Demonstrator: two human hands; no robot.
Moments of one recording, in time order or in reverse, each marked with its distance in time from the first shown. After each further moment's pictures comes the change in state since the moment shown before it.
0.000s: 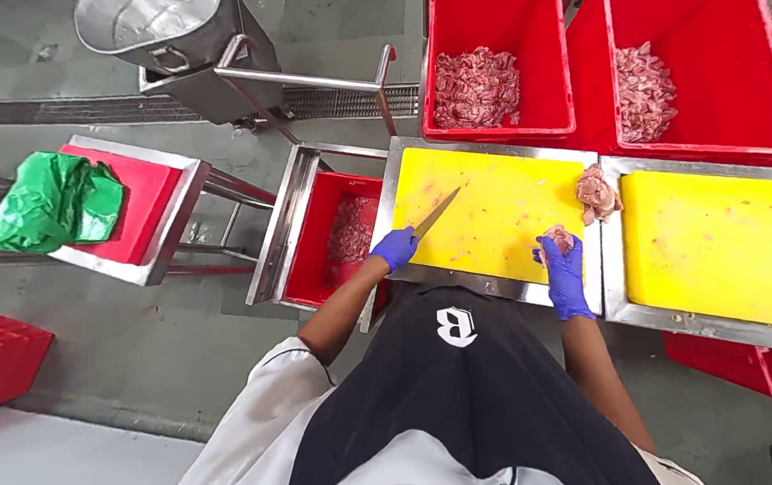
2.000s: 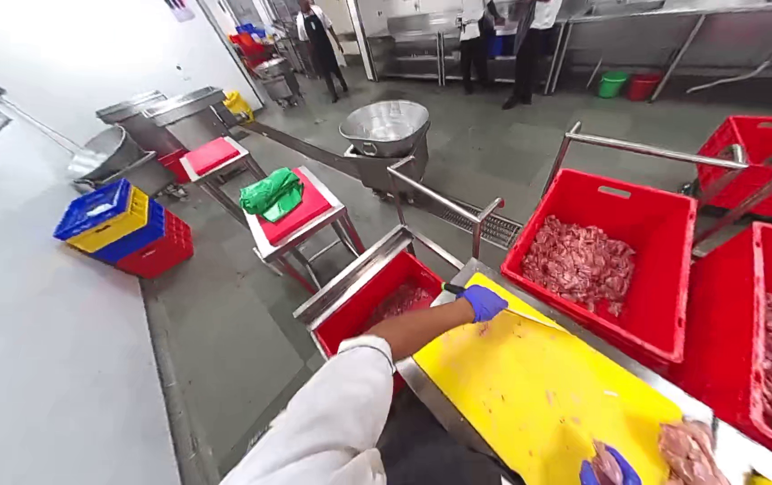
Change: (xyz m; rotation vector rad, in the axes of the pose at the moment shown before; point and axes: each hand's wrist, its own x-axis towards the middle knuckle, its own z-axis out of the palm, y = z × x) left_hand 0.115 0.083 -0.078 0.426 0.240 0.075; right_hand 0.012 -0.112 -0.003 -0.574 -0.301 0.002
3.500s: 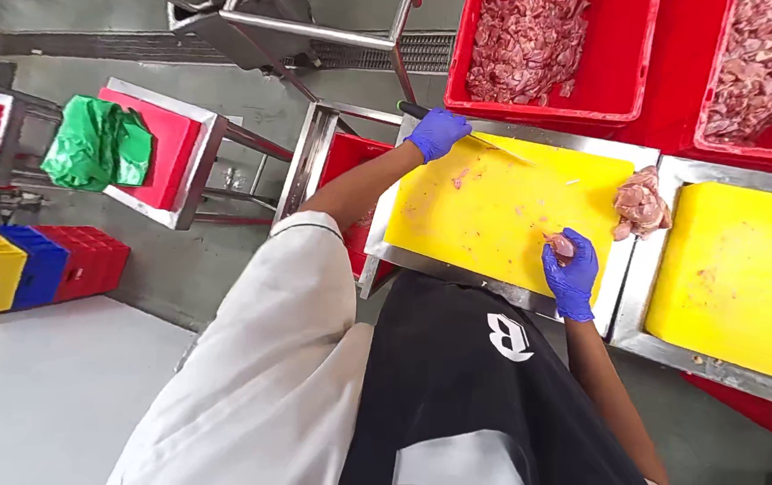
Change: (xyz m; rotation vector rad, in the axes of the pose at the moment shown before) left_hand 0.060 -0.029 -0.001 0.274 0.127 0.400; right_hand 0.058 0.156 0.059 -0.107 0.372 -0.624
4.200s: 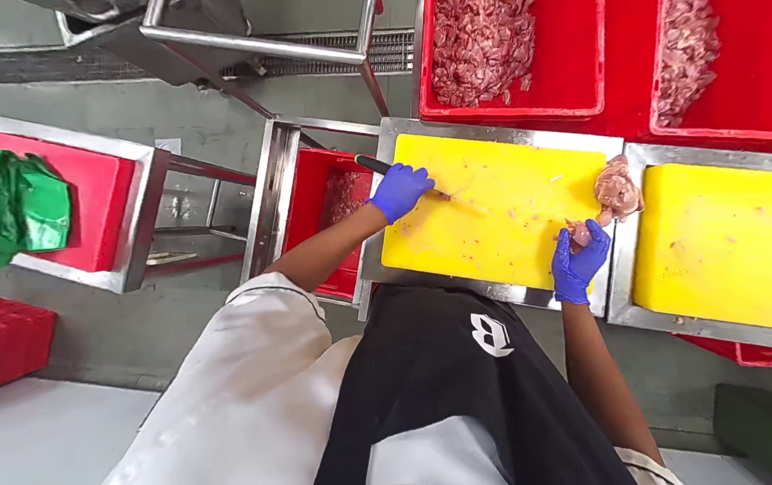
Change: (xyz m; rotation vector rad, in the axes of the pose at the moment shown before) left_hand -0.085 0.012 0.023 -0.138 -0.003 0.035; right_hand 0.007 -0.003 0.009 -0.225 0.307 0.133
